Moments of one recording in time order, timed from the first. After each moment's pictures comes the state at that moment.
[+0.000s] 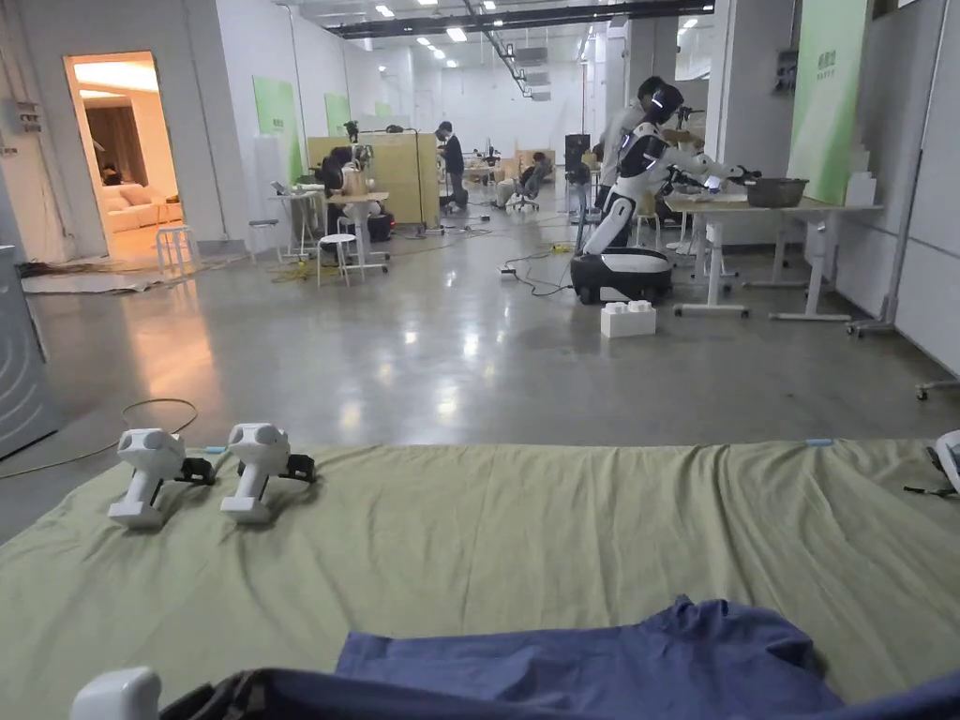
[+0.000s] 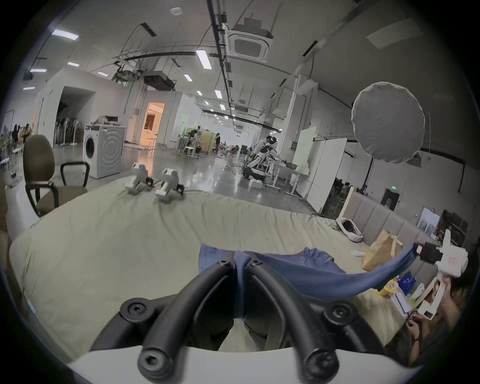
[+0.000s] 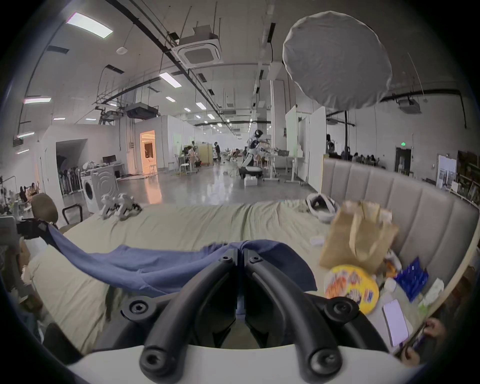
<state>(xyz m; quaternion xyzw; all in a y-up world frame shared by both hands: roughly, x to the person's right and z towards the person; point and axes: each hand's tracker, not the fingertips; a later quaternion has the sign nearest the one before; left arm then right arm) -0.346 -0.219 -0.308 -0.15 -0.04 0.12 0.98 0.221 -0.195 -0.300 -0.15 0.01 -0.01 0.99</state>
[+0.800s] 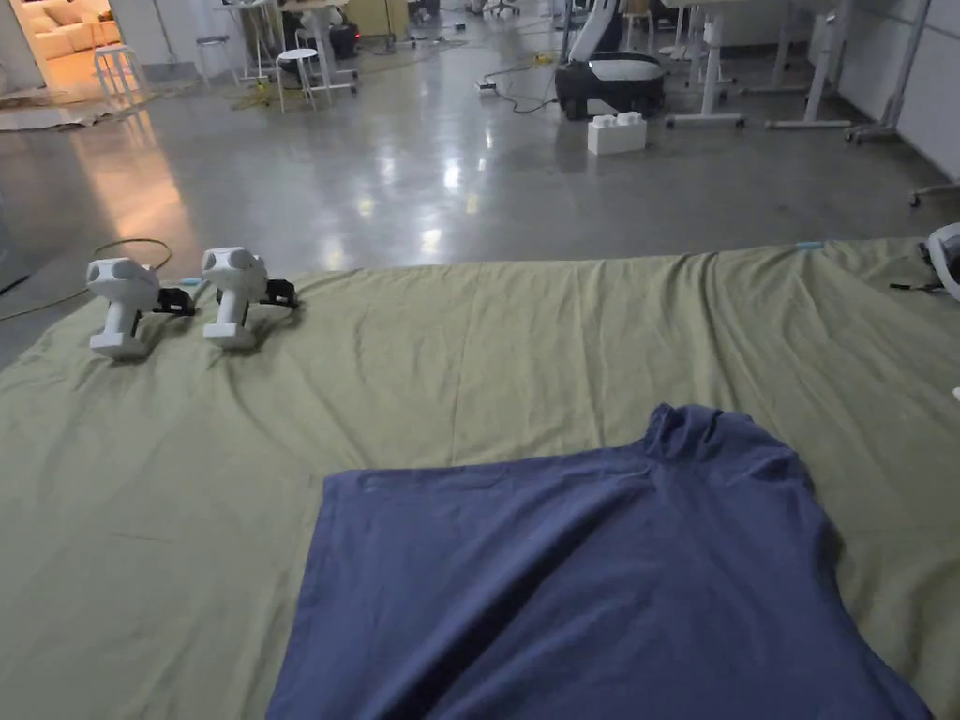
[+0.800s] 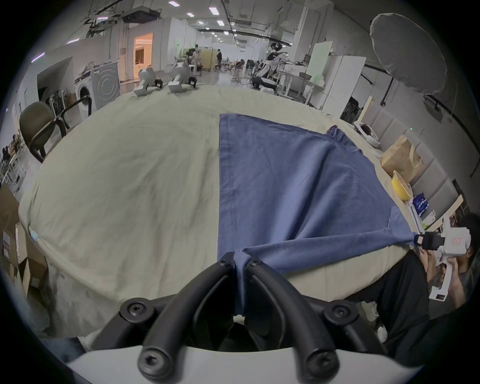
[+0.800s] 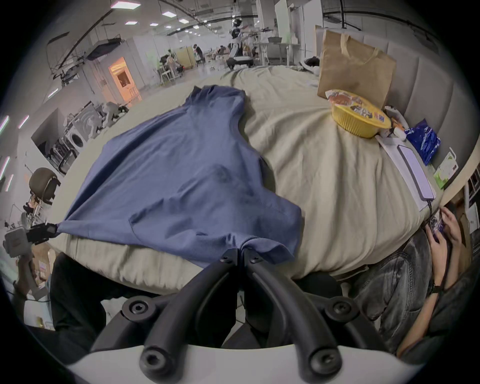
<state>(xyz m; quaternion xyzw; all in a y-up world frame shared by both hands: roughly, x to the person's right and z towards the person) -0.368 -0.347 -0.234 -0.42 -0.05 0.08 0.90 0.223 -0.344 -0.219 -0.47 0.00 -0.07 0.88</state>
